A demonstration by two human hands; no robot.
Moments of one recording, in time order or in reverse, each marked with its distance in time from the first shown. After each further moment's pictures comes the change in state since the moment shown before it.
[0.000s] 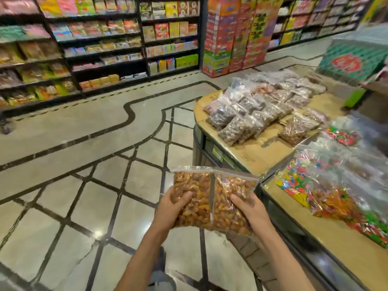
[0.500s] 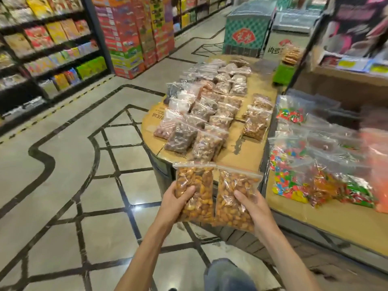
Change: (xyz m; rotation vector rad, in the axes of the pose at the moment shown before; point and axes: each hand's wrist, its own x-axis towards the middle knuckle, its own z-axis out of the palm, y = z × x) left_hand 0.287 0.098 0.014 0.165 -0.492 -0.047; right_hand 0.158 -0.038 0.051 0.274 0.473 -0.006
